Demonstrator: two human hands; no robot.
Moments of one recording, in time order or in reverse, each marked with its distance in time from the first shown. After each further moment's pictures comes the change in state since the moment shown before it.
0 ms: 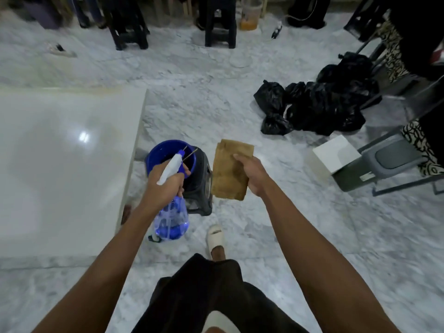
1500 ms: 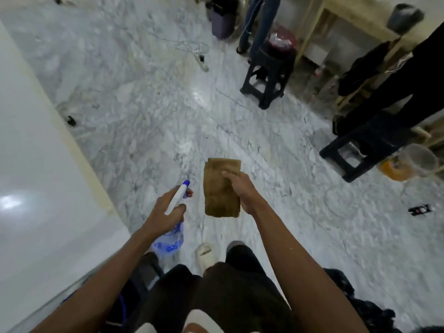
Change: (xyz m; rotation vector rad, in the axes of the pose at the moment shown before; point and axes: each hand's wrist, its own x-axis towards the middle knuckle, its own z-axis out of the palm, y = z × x) left_hand 0.679 0.168 -0.075 -0.237 0.540 -0.185; right_hand 0.654 -0.484 0.348 -0.741 -0.721 0.058
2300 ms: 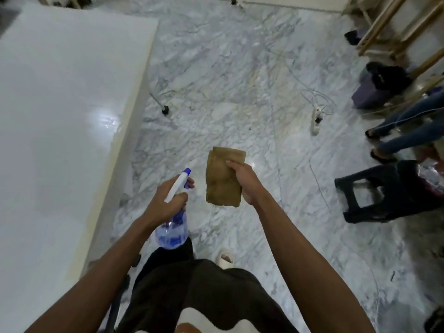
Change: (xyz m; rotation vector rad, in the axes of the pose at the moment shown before) left_hand 0.356 0.054 -0.182 -0.138 0.656 -0.332; right_hand 0.407 -0.339 0.186 -0.331 -0.594 0.047
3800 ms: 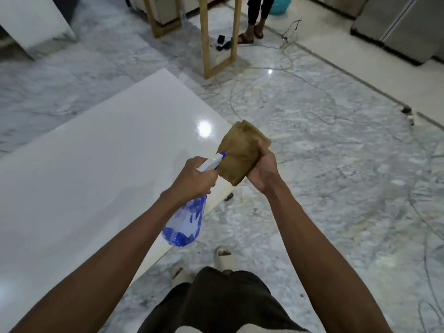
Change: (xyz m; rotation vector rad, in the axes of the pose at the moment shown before) left_hand 0.685 0.122 -0.362 -0.190 0.614 -0.495; right_hand 0.649 -0.537 0.353 0.125 -0.676 0.140
